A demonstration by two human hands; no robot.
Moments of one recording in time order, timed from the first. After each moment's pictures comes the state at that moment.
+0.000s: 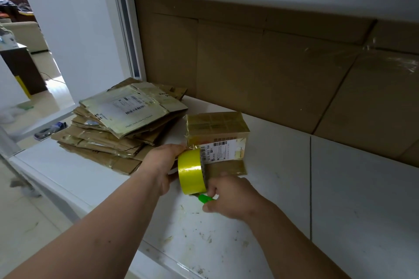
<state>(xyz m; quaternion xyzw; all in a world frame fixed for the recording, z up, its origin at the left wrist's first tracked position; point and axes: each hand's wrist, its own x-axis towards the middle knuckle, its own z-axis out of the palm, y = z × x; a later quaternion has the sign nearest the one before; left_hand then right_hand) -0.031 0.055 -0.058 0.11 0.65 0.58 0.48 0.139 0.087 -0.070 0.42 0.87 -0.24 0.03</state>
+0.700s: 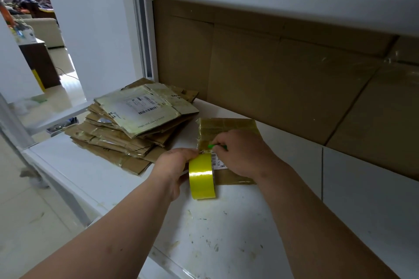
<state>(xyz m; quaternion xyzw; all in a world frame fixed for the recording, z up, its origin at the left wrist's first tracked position) -0.035 0.058 -0.071 0.11 0.63 0.60 0.48 0.110 0.128 -0.001 0.35 0.92 -0.12 -0.10</state>
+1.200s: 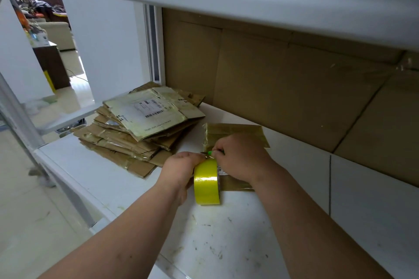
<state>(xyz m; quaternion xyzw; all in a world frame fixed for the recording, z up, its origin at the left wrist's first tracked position) -0.028 0.057 -0.067 0.13 0.62 0.62 0.47 0.093 0.130 -0.005 0.34 0.93 -0.10 -0.08</state>
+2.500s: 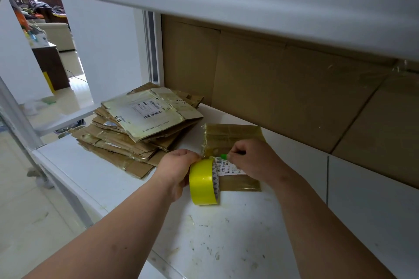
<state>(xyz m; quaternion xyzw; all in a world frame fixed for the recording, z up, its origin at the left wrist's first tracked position) -0.035 0.056 -0.057 0.16 0.64 0.58 0.48 0.126 0.147 -0.016 0.40 0.86 -0.28 -0.12</state>
